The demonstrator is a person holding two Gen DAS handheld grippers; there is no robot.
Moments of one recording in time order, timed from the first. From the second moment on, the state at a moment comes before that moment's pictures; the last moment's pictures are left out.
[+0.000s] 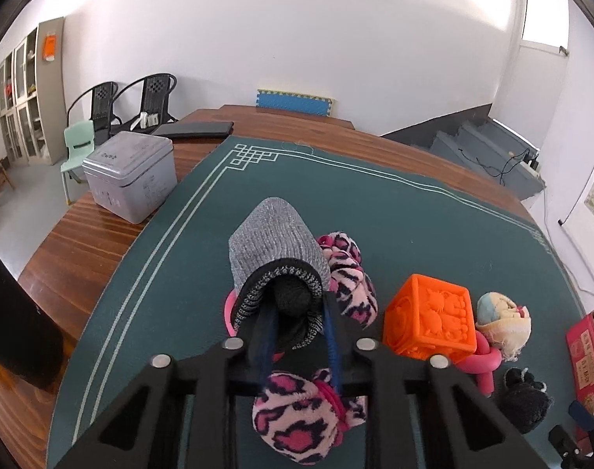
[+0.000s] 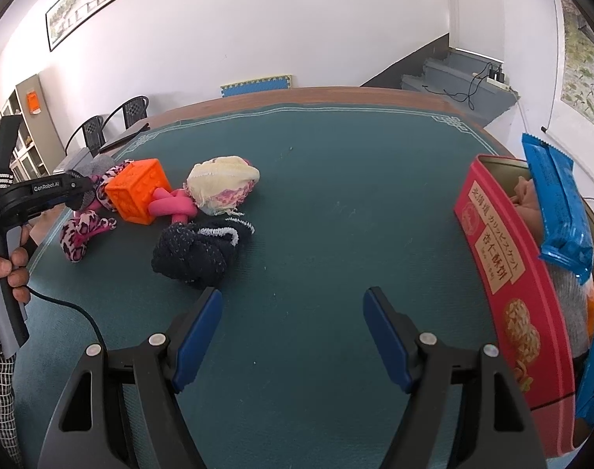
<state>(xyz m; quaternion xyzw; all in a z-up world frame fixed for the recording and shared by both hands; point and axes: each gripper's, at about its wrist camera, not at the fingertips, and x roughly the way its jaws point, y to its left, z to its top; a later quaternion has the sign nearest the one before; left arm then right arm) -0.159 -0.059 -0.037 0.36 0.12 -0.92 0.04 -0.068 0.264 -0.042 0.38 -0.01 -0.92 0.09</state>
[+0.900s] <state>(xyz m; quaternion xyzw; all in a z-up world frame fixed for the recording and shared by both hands) -0.096 -0.012 0.049 0.29 0.15 -0.94 -0.10 -0.068 0.264 -0.043 0.38 -0.02 -0.92 0.10</state>
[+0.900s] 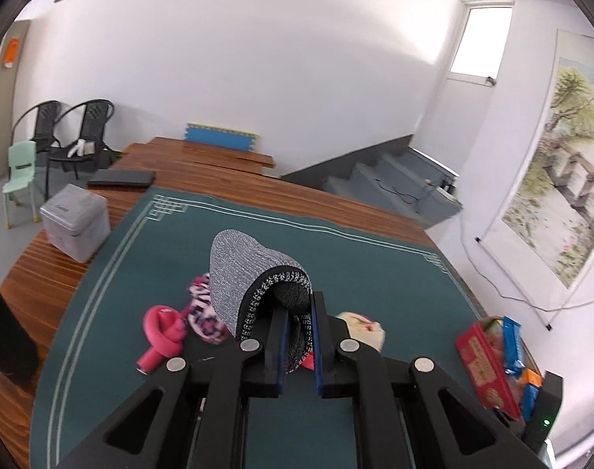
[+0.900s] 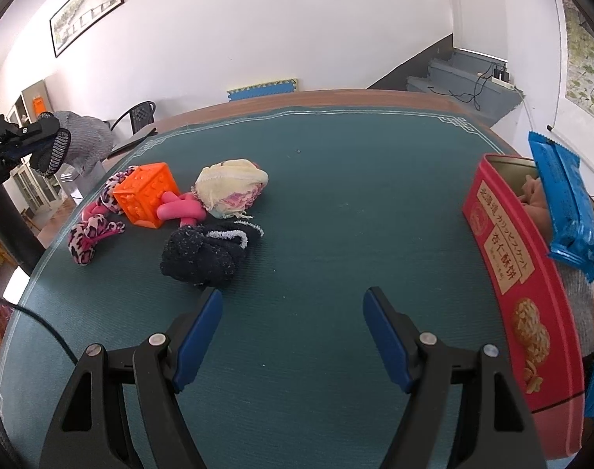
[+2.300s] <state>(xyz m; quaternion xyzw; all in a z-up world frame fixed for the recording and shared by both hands) -0.060 0.025 0.011 0.33 0.12 -0.93 -0.14 -0.107 0.170 -0.050 0.40 0.02 -0.90 0.19</state>
